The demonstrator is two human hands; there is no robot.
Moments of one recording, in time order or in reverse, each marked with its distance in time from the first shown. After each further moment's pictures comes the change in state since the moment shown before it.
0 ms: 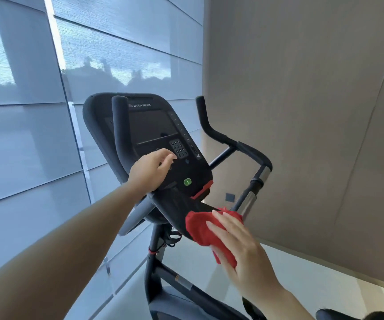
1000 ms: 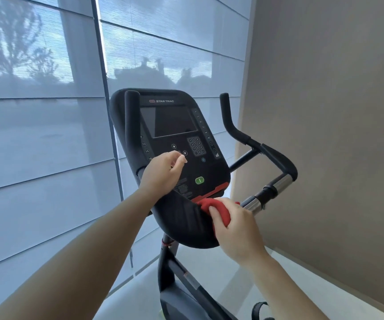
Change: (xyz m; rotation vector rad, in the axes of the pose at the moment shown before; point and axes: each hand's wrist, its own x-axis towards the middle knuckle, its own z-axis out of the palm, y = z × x) left_hand -0.020 0.039 0.036 0.054 0.177 -0.134; right_hand 0.054 0.042 -0.023 0.340 -0.093 0.196
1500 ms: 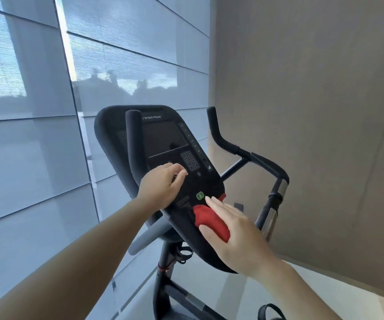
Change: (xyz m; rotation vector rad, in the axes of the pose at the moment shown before) left_hand 0.047 -0.056 -0.027 0.078 -0.161 0.301; right_hand 0.026 -0.053 0.047 -0.207 -0.076 0.020
